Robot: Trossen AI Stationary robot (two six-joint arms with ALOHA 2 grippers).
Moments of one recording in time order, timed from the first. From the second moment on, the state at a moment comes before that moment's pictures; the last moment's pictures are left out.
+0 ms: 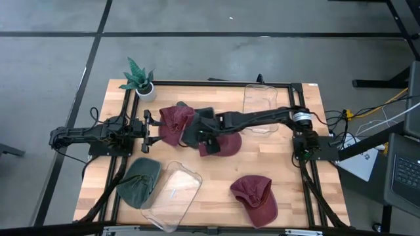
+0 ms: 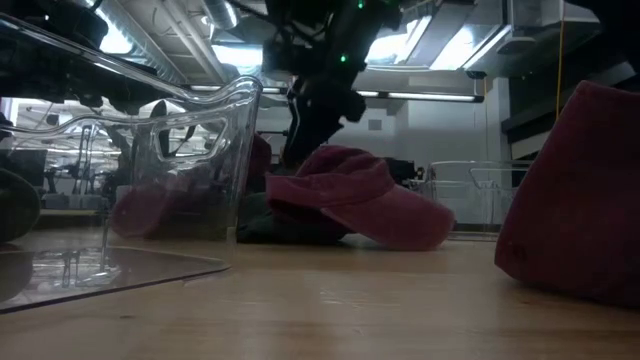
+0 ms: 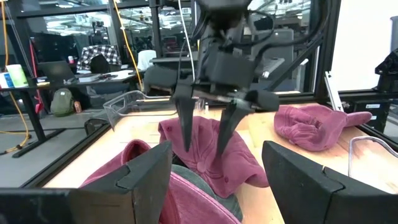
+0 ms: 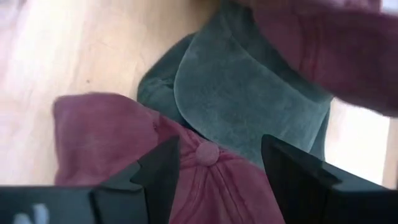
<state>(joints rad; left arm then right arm) 0.07 0.00 0.01 0.03 -0.01 0.07 0.00 2.06 1.72 -0.71 0.22 -0.35</state>
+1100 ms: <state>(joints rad) 0.07 0.00 0.01 0.03 -0.01 0.07 -0.02 2.14 1.72 -0.88 0.25 -0.22</state>
